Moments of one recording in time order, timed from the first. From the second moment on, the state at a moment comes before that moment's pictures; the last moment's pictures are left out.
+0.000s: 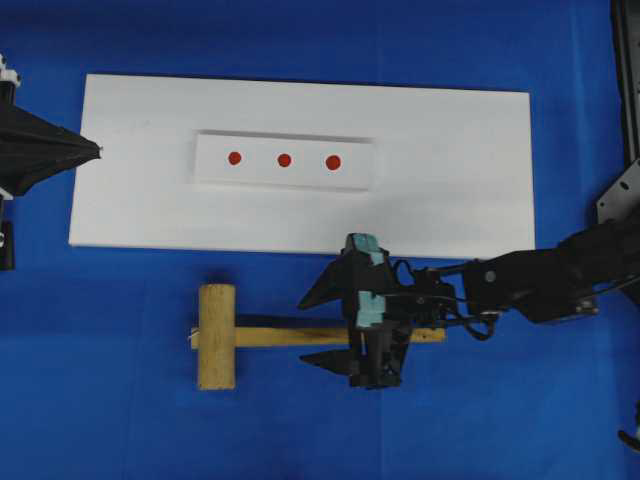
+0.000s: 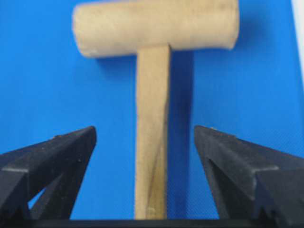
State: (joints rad) left arm 0.03 -0.97 1.19 -0.01 -0.28 0.00; right arm 0.29 0.23 0.66 0.25 -0.34 0.25
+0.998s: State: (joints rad) left arm 0.03 -0.97 1.19 -0.01 -0.28 -0.01; right arm 0.30 0.29 0.61 0.28 -0.35 0.22
